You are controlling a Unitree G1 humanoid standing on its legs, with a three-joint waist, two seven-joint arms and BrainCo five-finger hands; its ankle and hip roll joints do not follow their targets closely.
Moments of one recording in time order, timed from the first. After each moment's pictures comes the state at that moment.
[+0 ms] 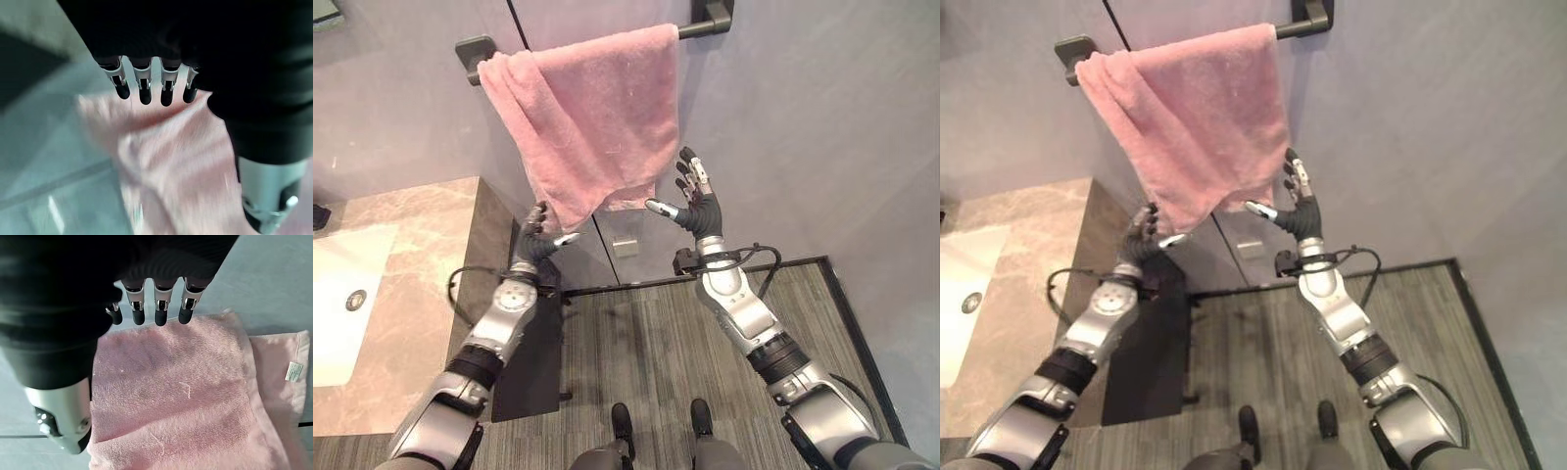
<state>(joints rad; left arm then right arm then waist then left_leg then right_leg) -0.48 0.51 -0.30 0.49 -0.37 -0.13 0.28 -0.59 -0.30 0.44 0.25 0.31 -0.19 -0.38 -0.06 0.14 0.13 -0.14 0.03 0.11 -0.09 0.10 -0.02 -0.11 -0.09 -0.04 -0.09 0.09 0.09</state>
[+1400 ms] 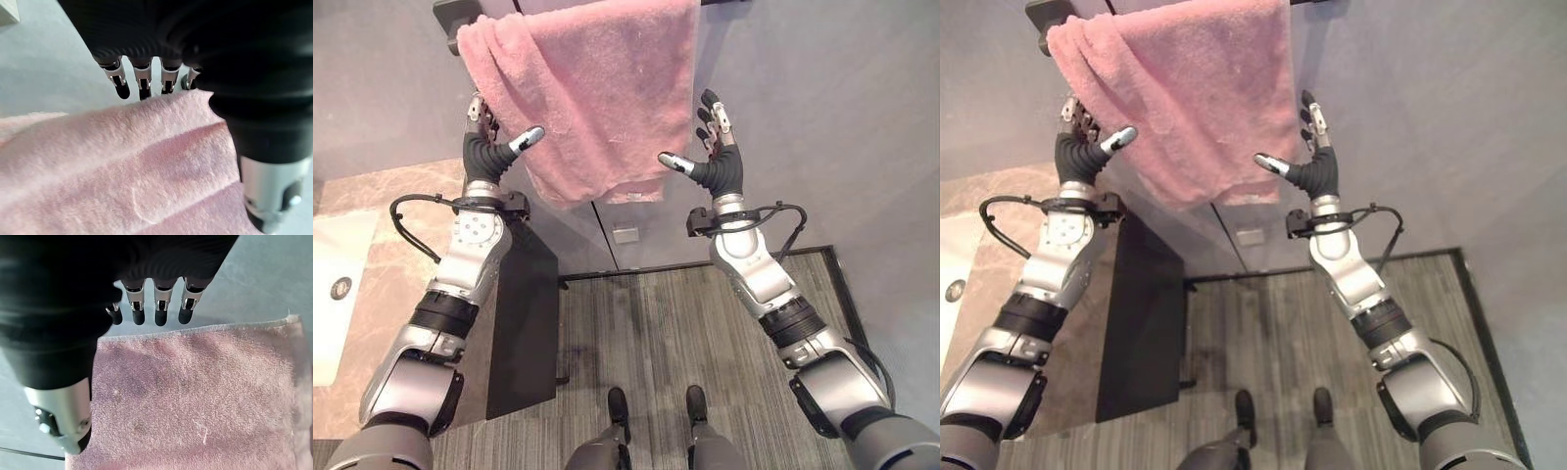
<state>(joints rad) -0.70 0.63 -0.24 0.38 -0.51 -0.22 0.35 -0.77 -0.37 0.41 0.29 0.30 -0.18 -0.41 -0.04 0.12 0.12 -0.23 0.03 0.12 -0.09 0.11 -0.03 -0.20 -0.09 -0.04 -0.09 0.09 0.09</state>
